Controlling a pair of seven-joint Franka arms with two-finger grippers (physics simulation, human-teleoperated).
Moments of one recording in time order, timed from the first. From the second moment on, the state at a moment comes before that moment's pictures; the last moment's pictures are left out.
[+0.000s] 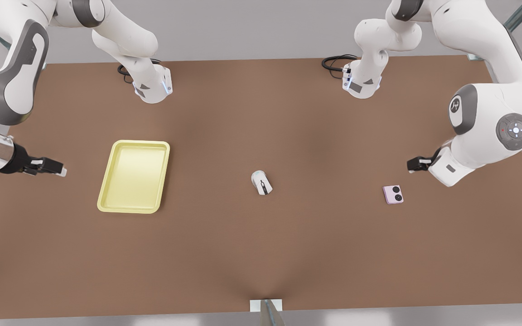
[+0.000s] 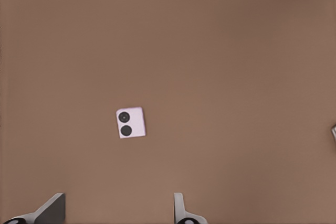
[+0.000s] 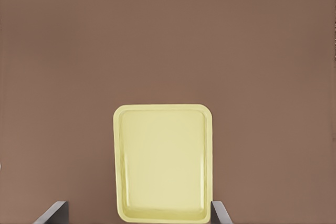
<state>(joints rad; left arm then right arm) -0.17 0.28 0.13 -1.39 0.00 1.53 0.01 -0.24 0.27 0.11 -1.28 0.05 1.46 -0.04</state>
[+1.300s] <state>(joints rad) -0.10 0.47 0.17 -2.18 -0.07 2.63 0.13 -0.24 0.25 0.11 -1.28 0.04 1.49 -0.06</state>
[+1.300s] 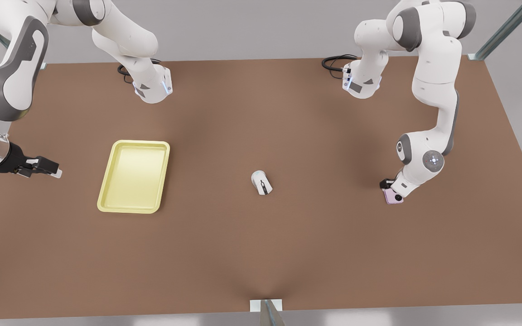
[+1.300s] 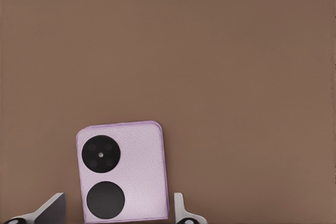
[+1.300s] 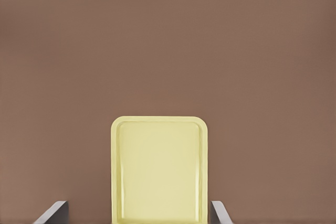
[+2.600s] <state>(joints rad) -0.32 0.49 0.10 -1.90 -0.07 2.46 0.08 -0.24 0.26 0.11 -1.28 0.05 1.50 -0.06</state>
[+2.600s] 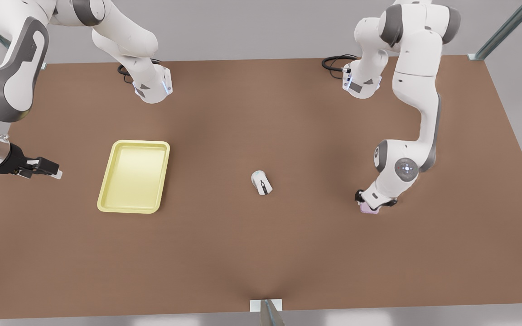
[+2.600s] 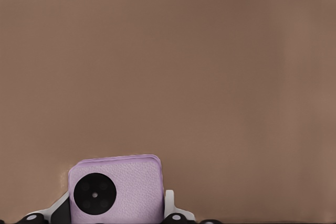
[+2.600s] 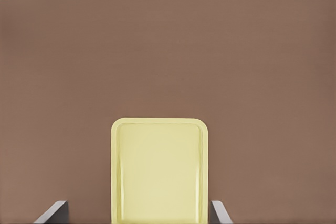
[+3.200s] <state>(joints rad) -0.83 1.19 -0.05 -0.82 -0.07 2.28 -0.56 -0.24 0.26 0.11 -1.28 0.04 1.50 -0.06</state>
